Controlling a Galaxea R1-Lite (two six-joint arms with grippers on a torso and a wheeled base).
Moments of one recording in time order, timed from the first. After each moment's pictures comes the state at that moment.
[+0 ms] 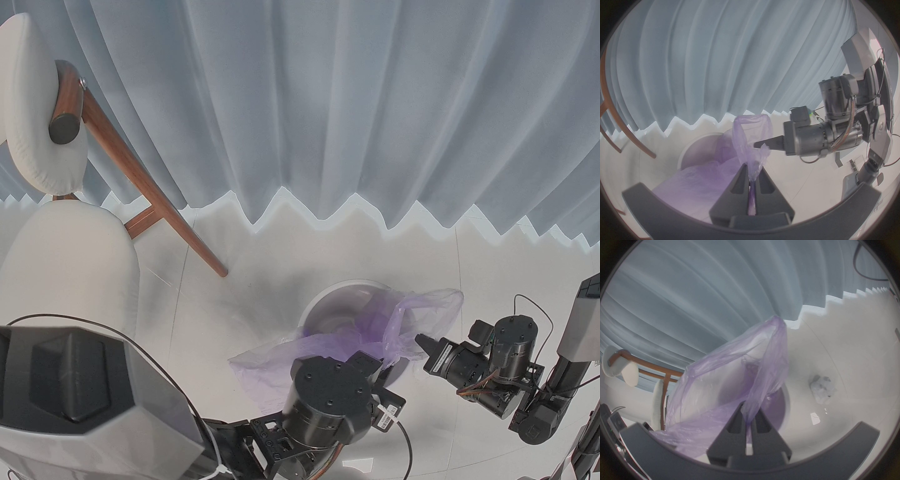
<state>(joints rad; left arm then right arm) -1.07 2.10 -0.76 -1.08 0.32 -0.08 0.56 1.98 -0.20 -1.45 -0.15 0.69</state>
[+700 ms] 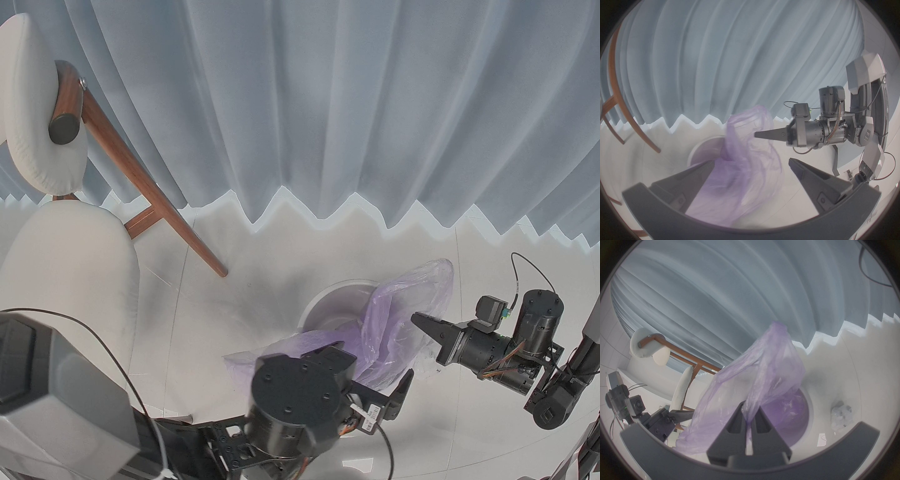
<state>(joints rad) -1.07 1.97 -0.67 -1.08 0.35 -0.16 0.47 1.87 -0.24 -1.43 0.20 0.45</state>
